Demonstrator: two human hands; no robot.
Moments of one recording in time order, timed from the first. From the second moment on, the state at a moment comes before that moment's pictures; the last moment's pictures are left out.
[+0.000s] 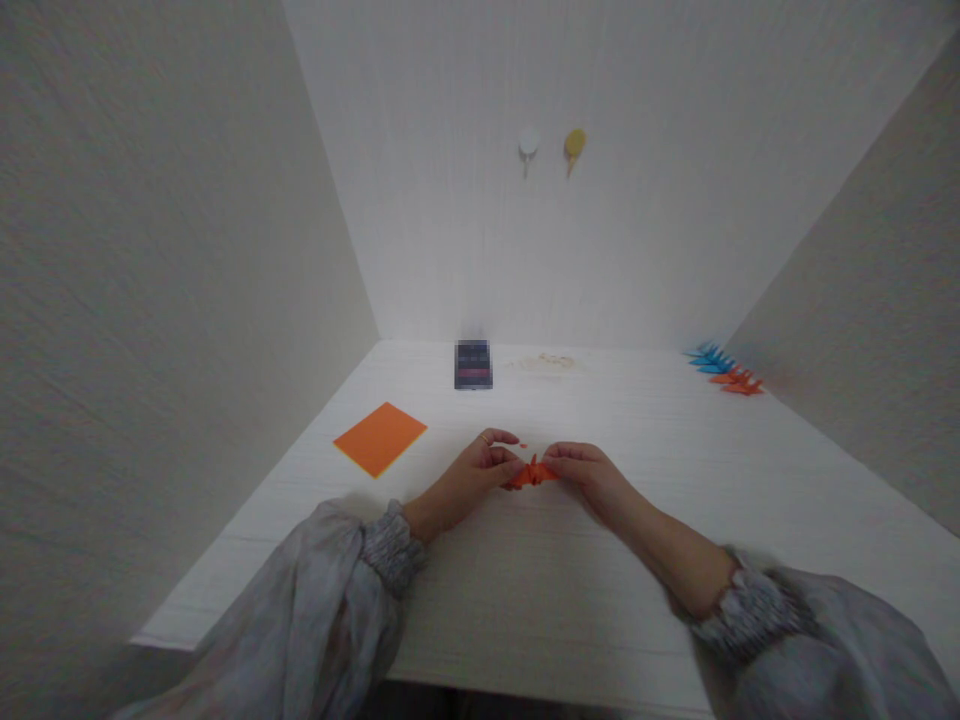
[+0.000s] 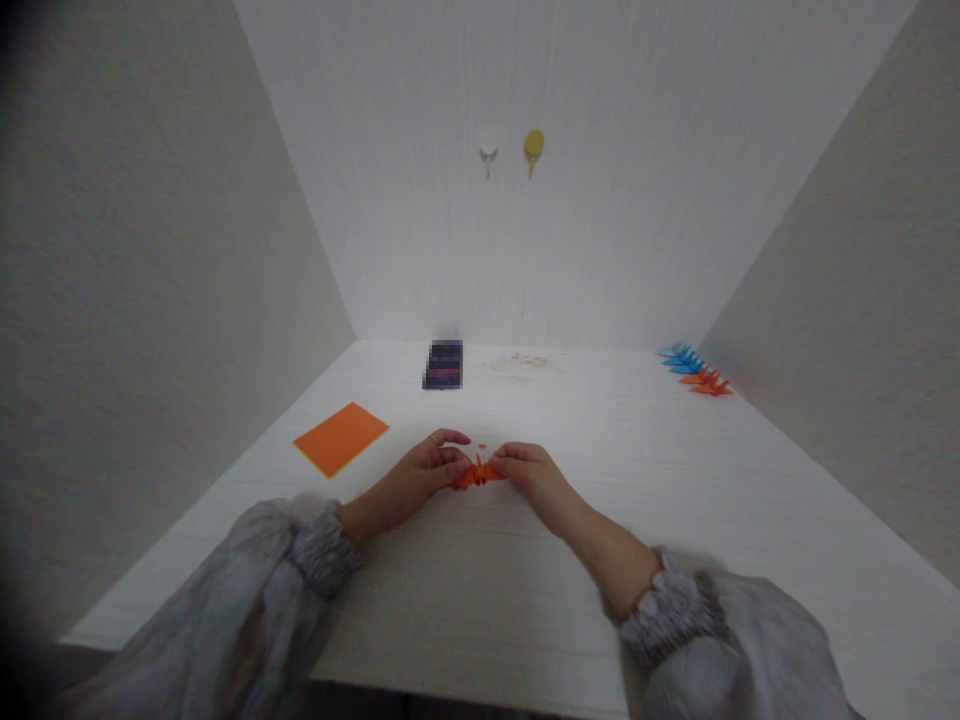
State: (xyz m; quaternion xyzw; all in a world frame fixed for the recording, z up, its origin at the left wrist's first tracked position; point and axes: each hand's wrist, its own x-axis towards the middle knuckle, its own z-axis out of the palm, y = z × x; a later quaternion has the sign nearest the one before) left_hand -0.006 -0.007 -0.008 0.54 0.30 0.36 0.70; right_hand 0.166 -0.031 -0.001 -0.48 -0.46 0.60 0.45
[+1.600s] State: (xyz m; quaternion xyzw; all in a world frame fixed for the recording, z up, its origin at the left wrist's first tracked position) left_hand -0.004 -0.004 -0.007 0.51 0.31 0.41 0.69; right_hand 0.164 -0.040 0.006 -0.51 -0.76 0.01 0.40
